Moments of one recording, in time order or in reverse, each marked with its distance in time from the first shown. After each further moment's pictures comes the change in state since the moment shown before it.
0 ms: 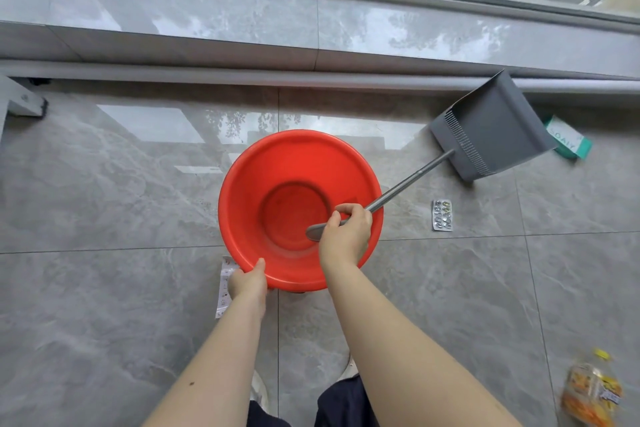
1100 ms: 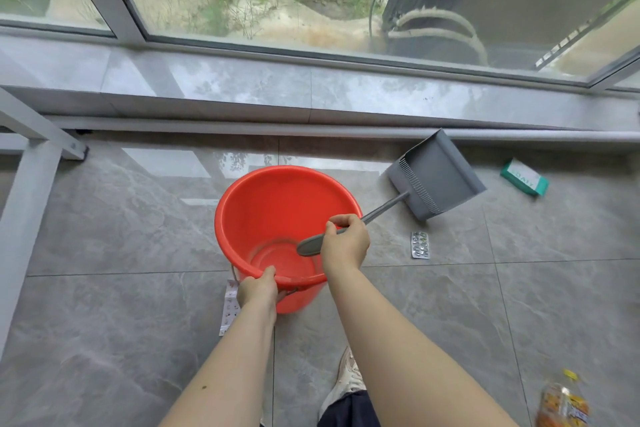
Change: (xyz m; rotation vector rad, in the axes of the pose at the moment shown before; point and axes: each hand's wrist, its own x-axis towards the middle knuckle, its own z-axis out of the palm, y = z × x) left_hand -0.117 0.055 -0.012 -0.144 -0.051 -0.007; right_hand -0.037 -0.086 -0.084 0.080 -0.068 -0.015
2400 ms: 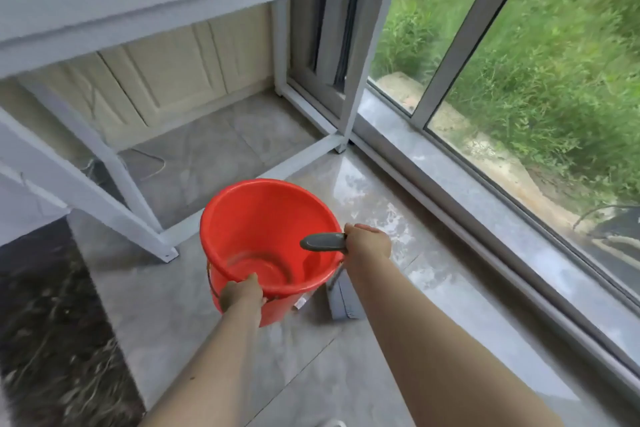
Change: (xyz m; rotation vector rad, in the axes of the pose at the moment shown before) left_hand -0.191 -0.118 -0.329 -0.717 0.489 -0.051; right_hand -0.345 -0.054 -0.044 -0.043 -0.672 -0.028
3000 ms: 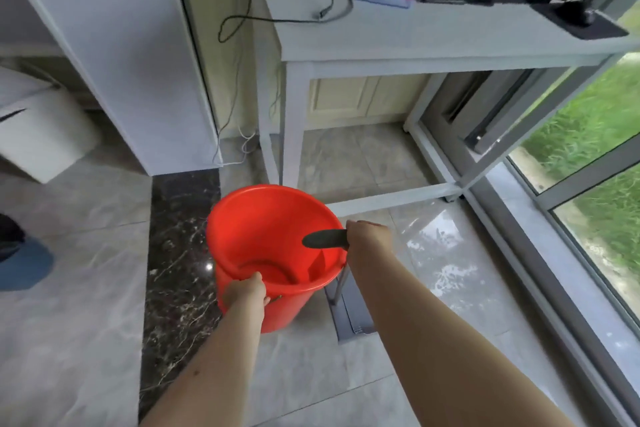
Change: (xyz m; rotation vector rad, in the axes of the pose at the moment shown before) left_hand 0.066 -0.012 -0.315 -0.483 0.105 -0.089; right_hand -0.254 0.118 0.180 -0.603 -0.351 -0.248
